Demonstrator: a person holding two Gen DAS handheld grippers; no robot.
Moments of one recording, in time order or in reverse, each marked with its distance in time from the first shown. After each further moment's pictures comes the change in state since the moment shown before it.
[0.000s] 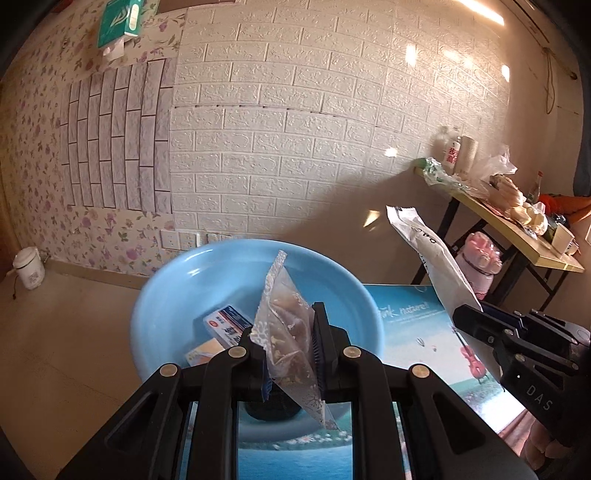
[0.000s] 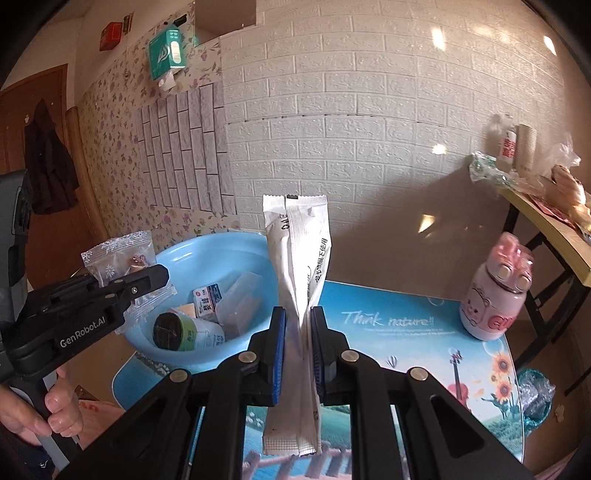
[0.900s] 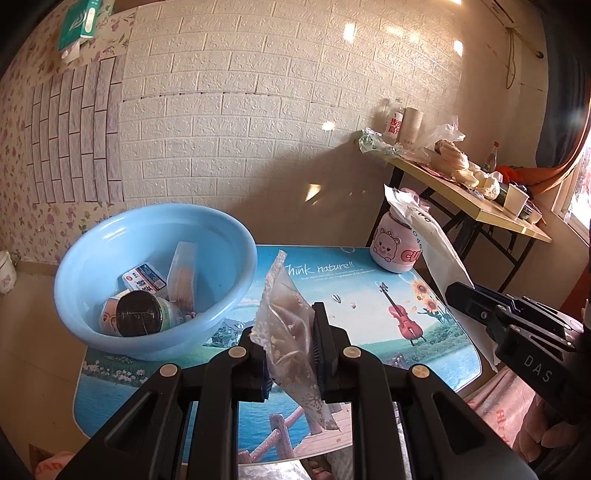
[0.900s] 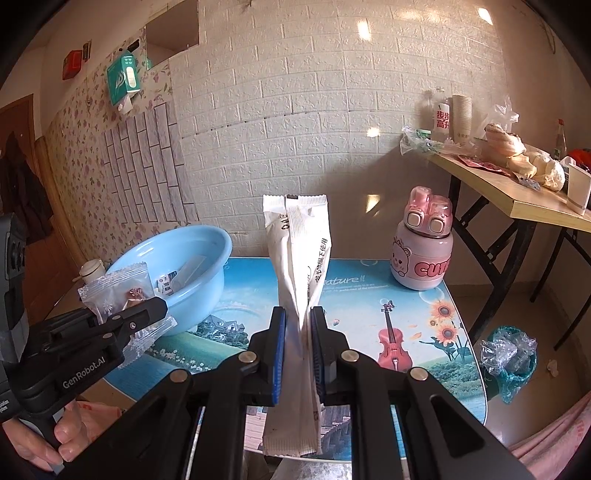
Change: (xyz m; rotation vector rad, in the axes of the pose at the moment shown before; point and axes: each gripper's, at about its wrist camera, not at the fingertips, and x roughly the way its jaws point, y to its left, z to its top) left arm -0.027 -0.103 -0.052 0.058 0.049 -0.137; right arm -0.087 -0.078 -0.061 0.147 -0.017 -0.109
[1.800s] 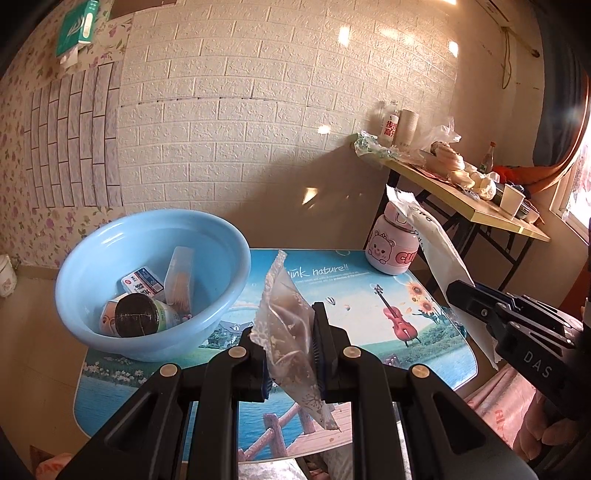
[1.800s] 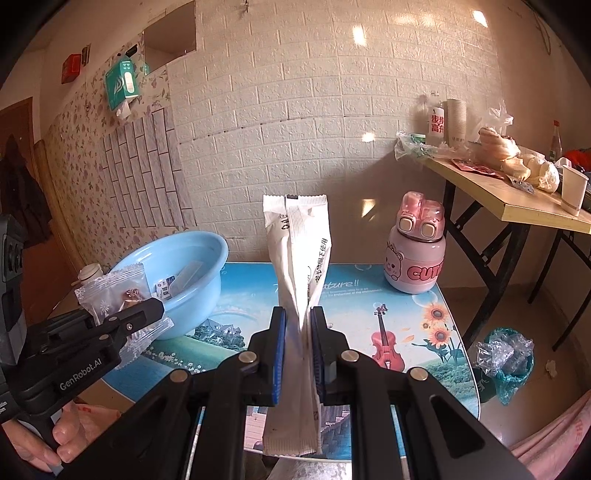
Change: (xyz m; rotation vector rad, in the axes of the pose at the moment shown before) left arm -0.006 -0.007 -0.001 0.005 -0.008 -0.005; right arm -0.011 -0.005 0.002 0.006 -0.016 -0.011
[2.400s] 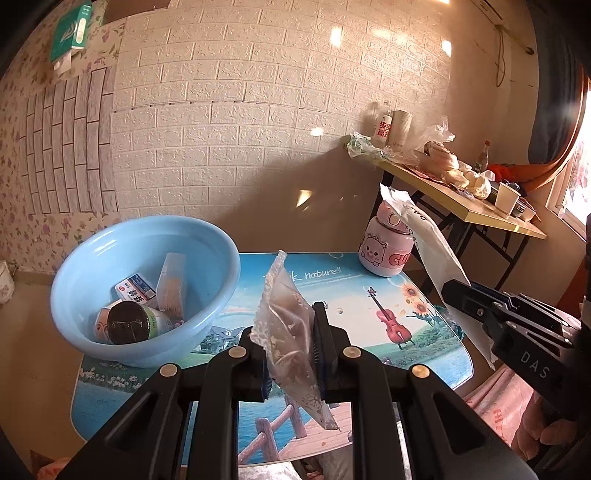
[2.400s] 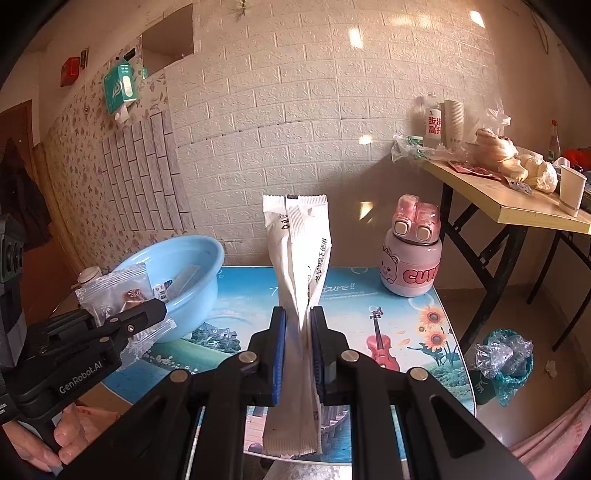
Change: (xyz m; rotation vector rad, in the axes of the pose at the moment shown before) left arm 0.001 -0.008 0.004 0.015 -0.009 -0.010; right arm -0.001 -0.005 0.002 0.004 -0.013 -0.001
